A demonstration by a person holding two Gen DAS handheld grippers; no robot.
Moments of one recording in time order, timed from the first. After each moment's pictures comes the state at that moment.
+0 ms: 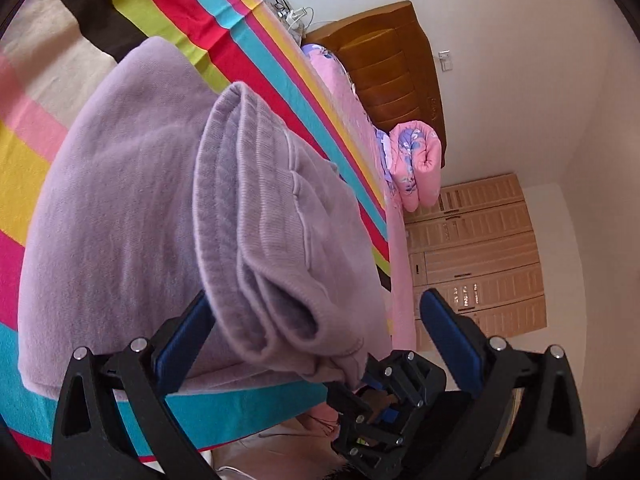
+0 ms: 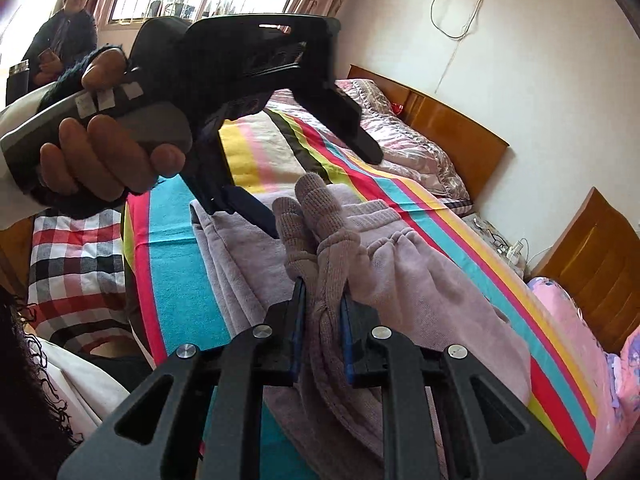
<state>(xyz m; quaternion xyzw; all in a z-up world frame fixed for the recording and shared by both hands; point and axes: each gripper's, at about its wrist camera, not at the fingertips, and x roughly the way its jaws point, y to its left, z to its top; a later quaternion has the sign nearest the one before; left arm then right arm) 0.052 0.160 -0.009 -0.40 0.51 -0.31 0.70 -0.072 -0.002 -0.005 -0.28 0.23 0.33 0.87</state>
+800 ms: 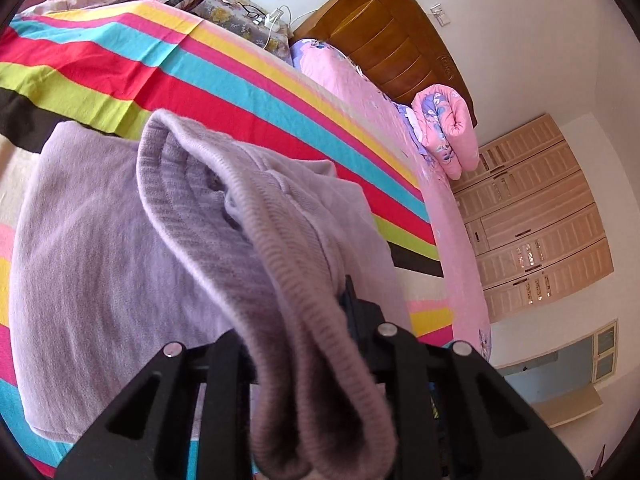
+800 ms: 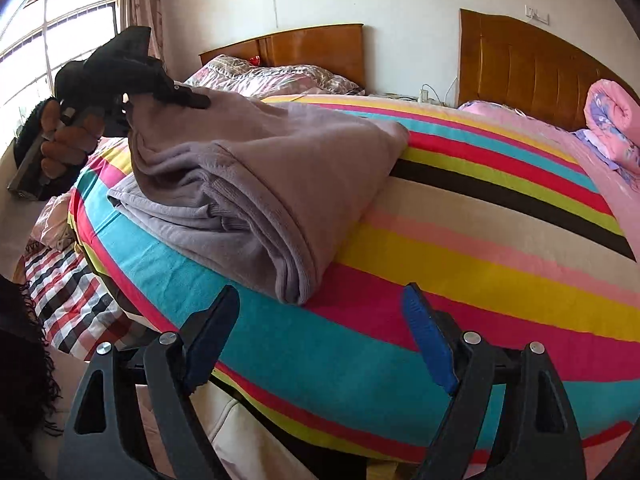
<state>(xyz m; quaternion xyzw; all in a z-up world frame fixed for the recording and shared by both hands) 0.077 0.083 0.038 -0.27 0.50 -0.29 0.77 -0.112 -0.176 -0.042 -0.01 0.36 0.16 0.92</state>
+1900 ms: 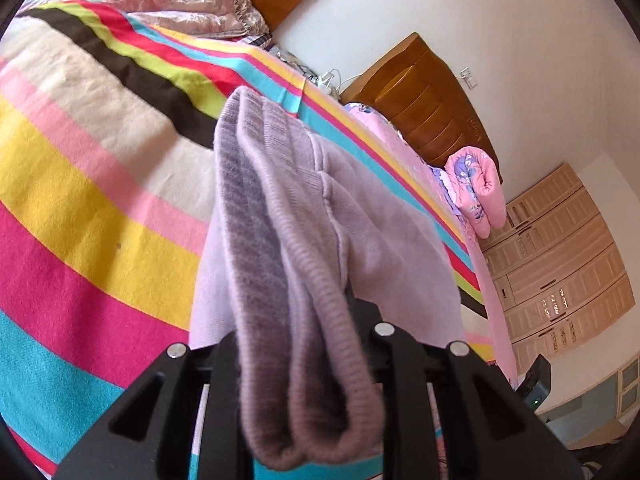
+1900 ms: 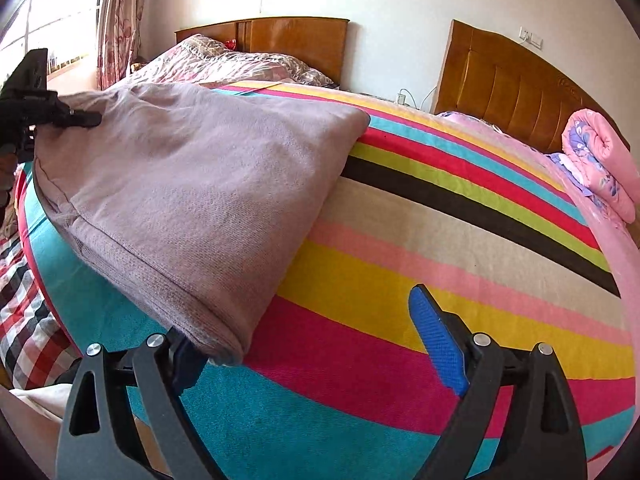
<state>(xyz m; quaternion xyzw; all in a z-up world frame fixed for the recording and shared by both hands) 0.038 0.212 -0.030 -0.30 0.44 -0.20 0.82 -0.065 -0.143 -0.067 -0.08 0.37 0.09 0.92</state>
